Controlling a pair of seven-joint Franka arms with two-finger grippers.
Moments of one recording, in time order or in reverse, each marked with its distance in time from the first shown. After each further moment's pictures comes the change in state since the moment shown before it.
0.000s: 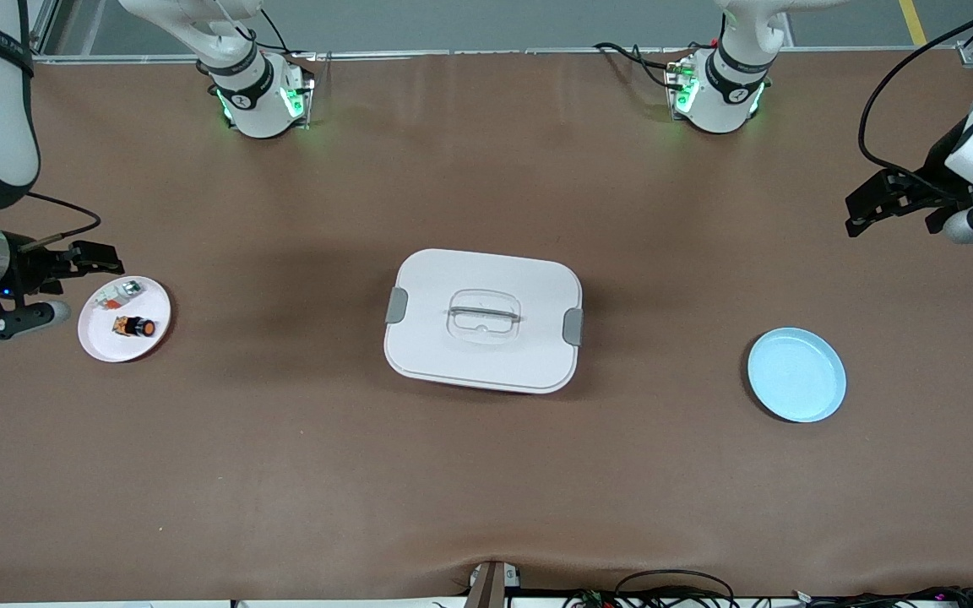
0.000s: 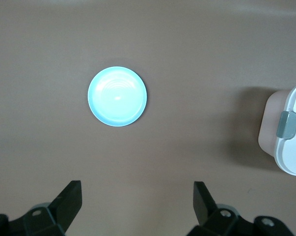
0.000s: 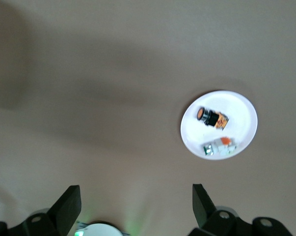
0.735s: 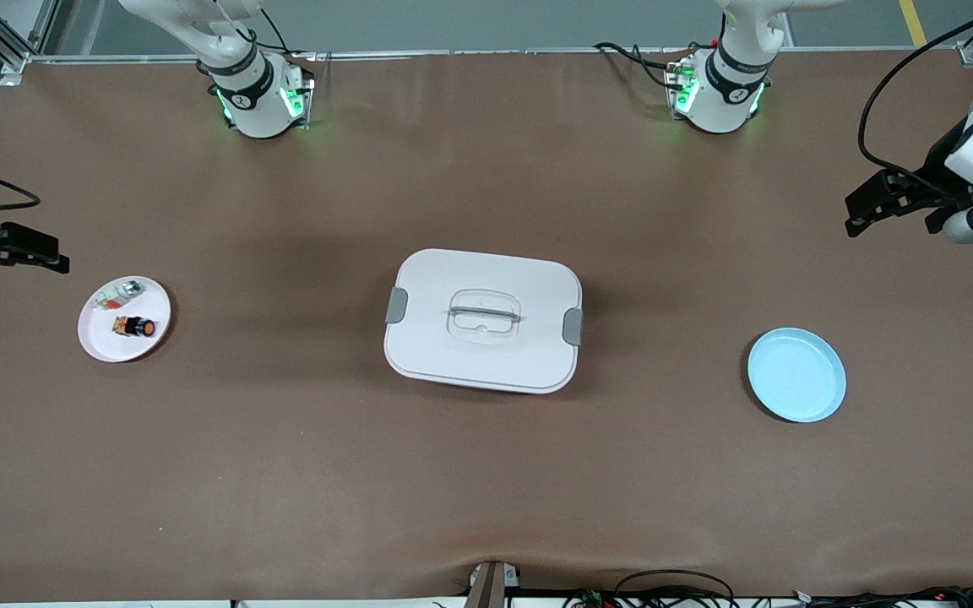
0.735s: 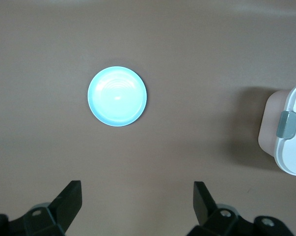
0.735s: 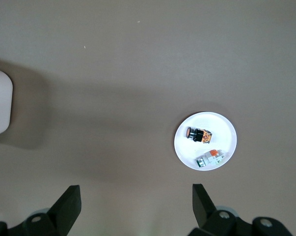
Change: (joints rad) left arm 0.000 0.000 0.000 -0.001 0.000 0.000 0.000; right arm -0.022 -0.009 -0.020 0.199 0.052 -0.031 0.073
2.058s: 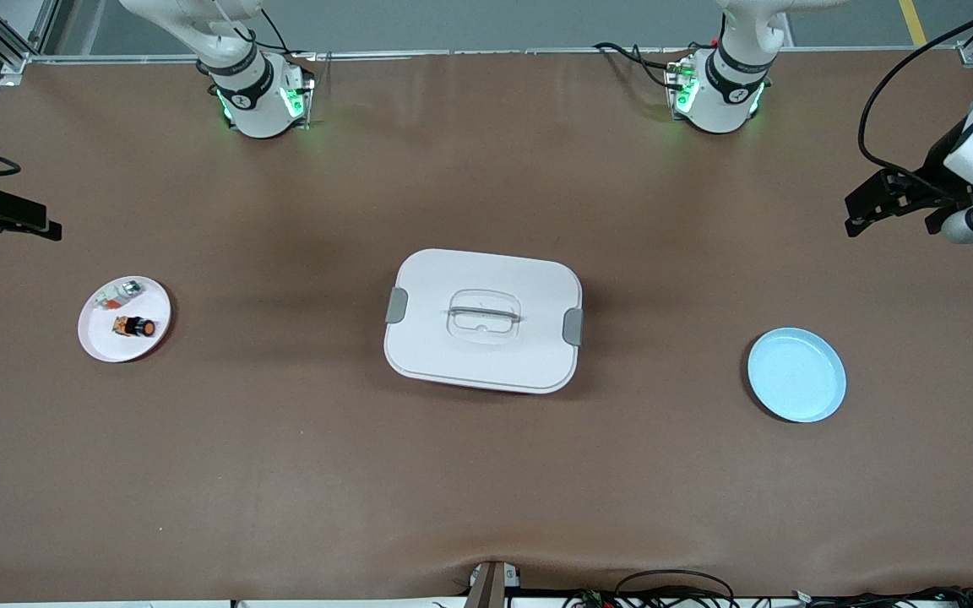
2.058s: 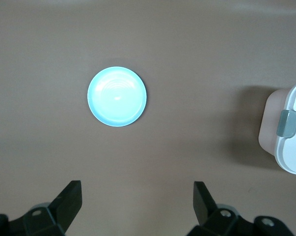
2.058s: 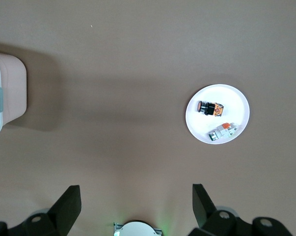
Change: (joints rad) left arm 0.000 0.000 0.000 -0.001 0.000 0.000 0.009; right arm -0.012 -0.035 -0.001 0.008 0.035 -0.130 0.045
